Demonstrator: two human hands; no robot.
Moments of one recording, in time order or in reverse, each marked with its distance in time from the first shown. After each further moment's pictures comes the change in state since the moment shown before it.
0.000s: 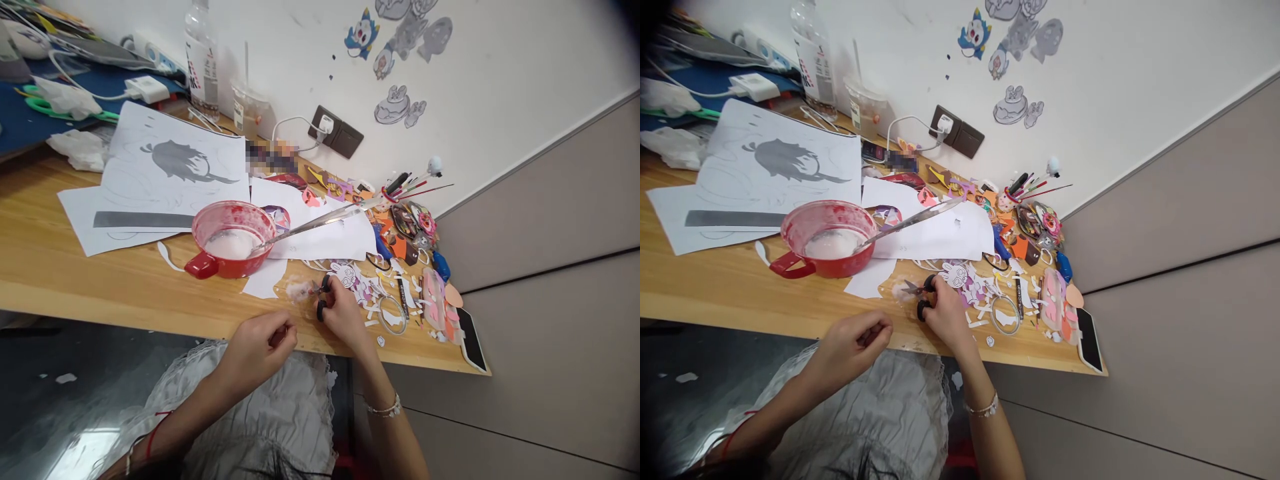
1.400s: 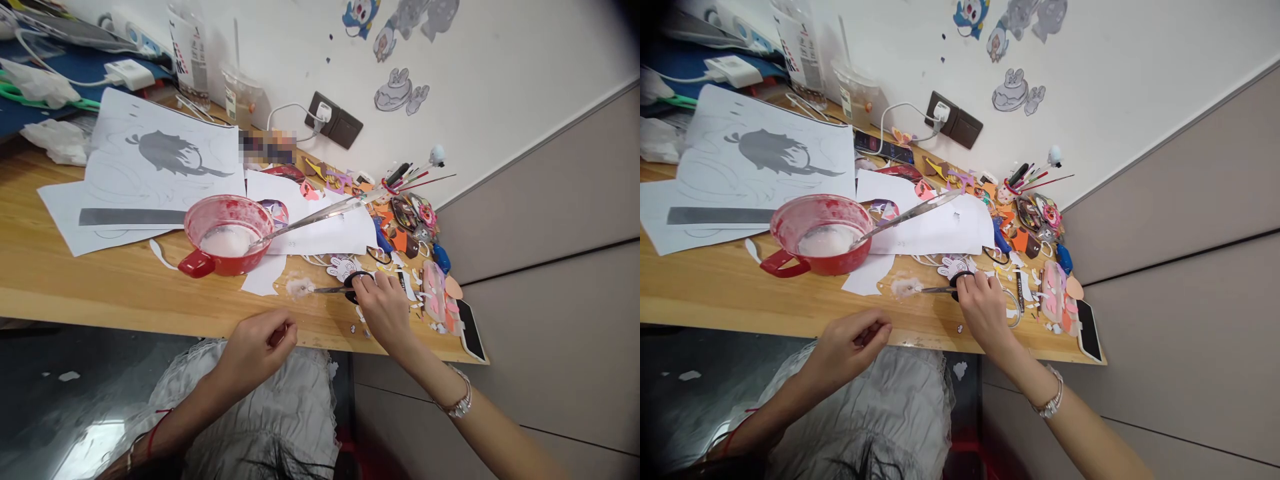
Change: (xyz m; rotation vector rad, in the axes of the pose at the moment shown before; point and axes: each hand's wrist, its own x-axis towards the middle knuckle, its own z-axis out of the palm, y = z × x) left_hand -0.002 -0.003 -0.002 0.051 0.033 0.088; right_hand -0.014 0.002 -0.058 -1.275 0.119 -0.428
